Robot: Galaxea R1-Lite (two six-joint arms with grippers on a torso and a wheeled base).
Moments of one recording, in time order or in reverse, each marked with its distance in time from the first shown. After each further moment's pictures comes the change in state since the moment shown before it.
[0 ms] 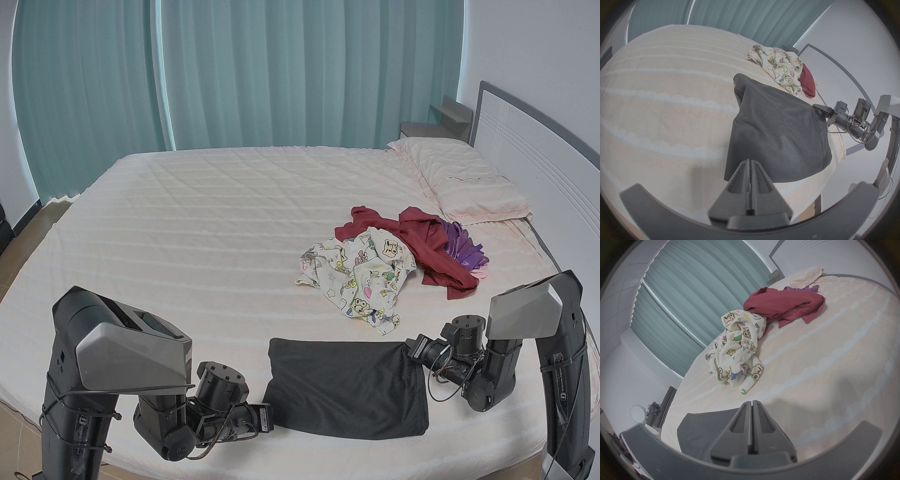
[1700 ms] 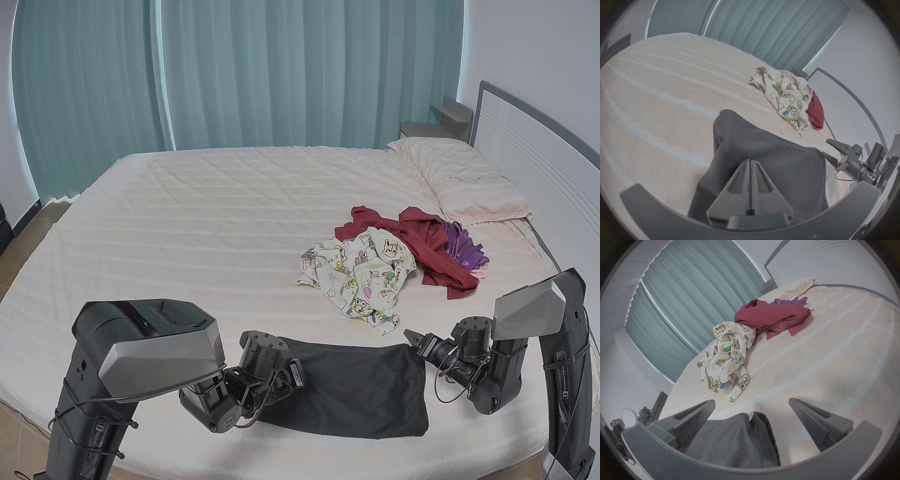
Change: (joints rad) left arm -0.040 0.068 -0.417 0.210 0.204 -0.160; right arm -0.017 -0.012 0.060 -0.058 -0.097 -0.017
